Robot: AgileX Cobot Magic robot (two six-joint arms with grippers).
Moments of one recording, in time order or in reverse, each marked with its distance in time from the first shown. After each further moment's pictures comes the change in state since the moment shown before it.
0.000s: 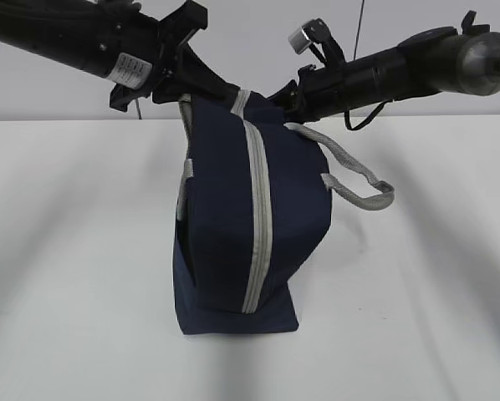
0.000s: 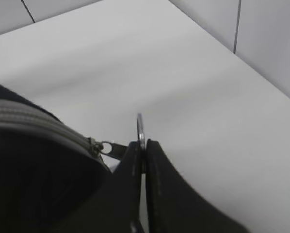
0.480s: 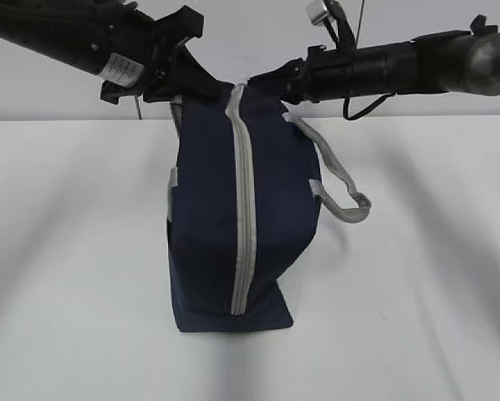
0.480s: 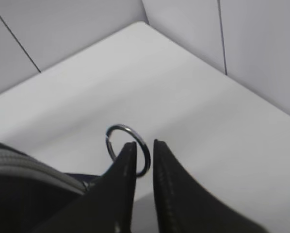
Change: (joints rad) left arm 0.000 -0.019 0.002 0.076 0.004 0.028; right arm -0.016 0.001 0.000 0.184 0.034 0.043
